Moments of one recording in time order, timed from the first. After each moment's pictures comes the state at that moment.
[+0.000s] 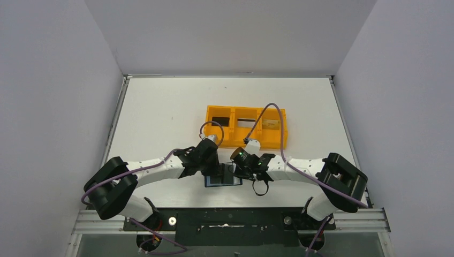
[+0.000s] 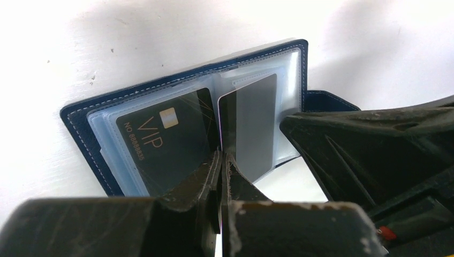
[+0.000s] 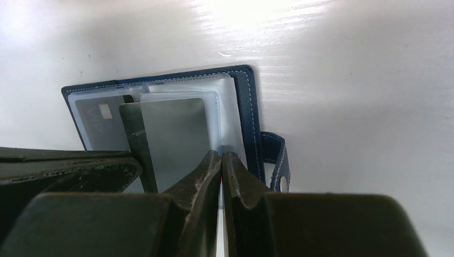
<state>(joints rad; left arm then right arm) -0.87 1.44 0.69 -0.19 0.01 -0.88 1.00 1.51 0.75 -0.28 0.26 1.10</state>
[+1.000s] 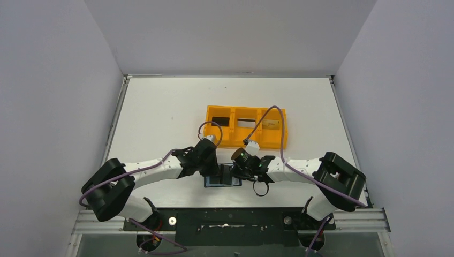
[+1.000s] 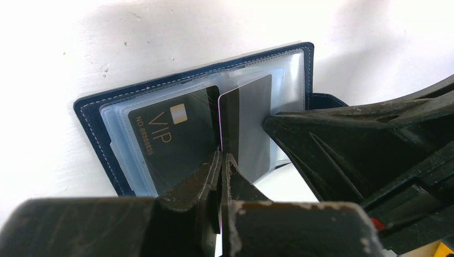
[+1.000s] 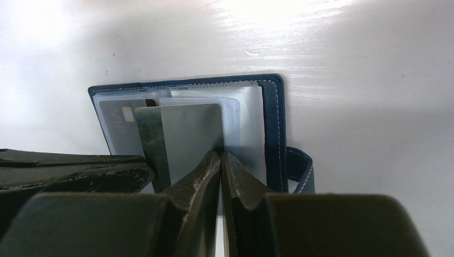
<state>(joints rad) -0.86 1.42 0.68 -0.21 0.01 -0.87 0.99 1.53 0.70 -0.15 0.20 1.13</state>
